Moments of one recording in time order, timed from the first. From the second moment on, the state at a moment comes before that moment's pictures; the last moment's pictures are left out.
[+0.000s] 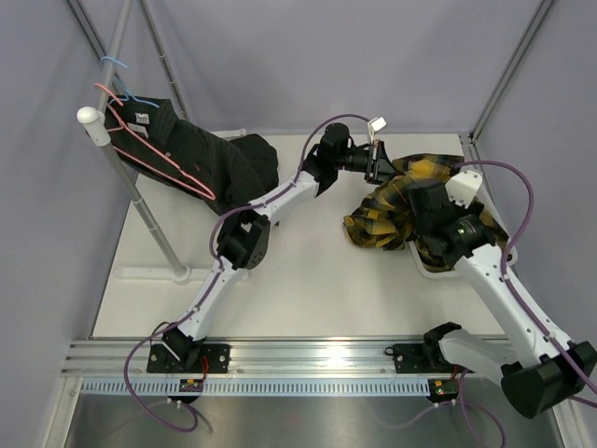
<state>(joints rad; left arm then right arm) -0.70 2.58 2.35 0.27 1.05 -1.11 0.41 1.09 1.09 -0.86 0.84 0.66</state>
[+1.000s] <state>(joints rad) -0.89 2.57 2.34 -0.16 0.66 -0.65 0.41 0.57 1.41 -0.94 0.52 0.53</state>
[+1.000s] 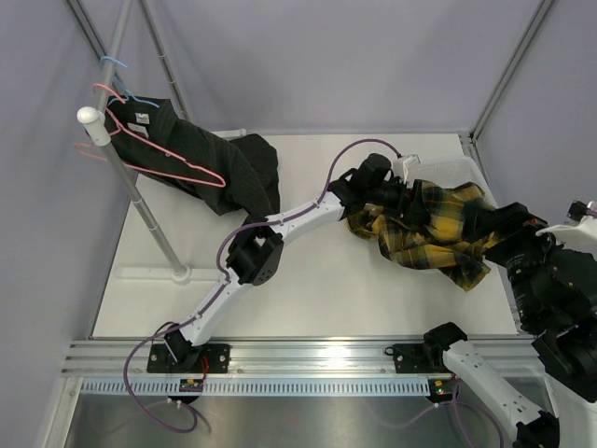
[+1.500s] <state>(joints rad) -0.89 2.10 1.83 -0.14 0.21 -0.44 0.41 0.56 1.32 -0.94 0.45 0.48</state>
